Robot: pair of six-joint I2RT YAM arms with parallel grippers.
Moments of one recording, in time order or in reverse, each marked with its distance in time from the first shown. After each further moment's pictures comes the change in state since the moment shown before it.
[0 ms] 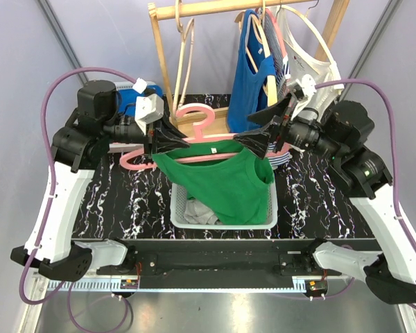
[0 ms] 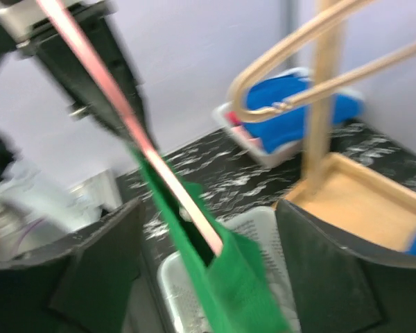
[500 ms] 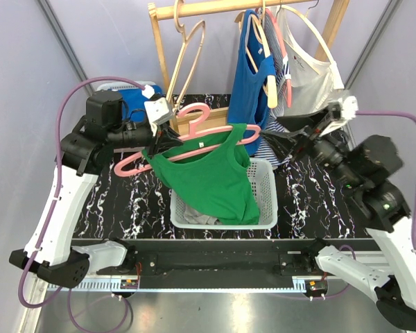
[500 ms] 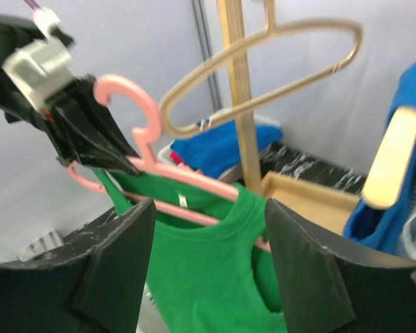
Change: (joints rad) left arm 0.002 -0.053 -0.147 0.012 -0.329 -0.002; right arm 0.000 -0.232 -0.185 0.100 0.326 0.005
